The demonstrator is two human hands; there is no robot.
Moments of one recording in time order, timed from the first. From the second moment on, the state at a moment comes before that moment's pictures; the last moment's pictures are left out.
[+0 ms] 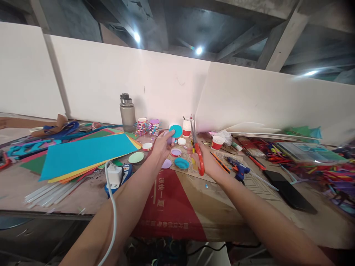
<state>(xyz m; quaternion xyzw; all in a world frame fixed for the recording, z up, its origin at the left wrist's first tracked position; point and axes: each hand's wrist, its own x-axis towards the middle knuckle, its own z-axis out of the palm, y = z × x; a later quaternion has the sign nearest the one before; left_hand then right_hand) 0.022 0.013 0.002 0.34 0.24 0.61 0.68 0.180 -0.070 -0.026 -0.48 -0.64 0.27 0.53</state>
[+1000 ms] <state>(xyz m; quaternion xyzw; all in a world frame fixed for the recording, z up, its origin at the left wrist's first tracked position) 0.037 -0.009 0.000 0.42 0.28 0.58 0.64 0.172 -0.074 -0.027 -0.48 -0.56 0.43 0.52</state>
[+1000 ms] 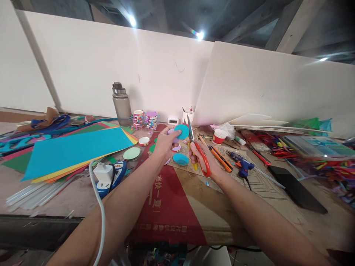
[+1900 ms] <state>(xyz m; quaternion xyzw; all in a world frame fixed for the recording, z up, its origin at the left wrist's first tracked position) 0.024 0.001 0.005 0.46 0.29 0.54 0.64 0.178 -0.076 -0.028 -0.47 -0.56 0.46 0.51</state>
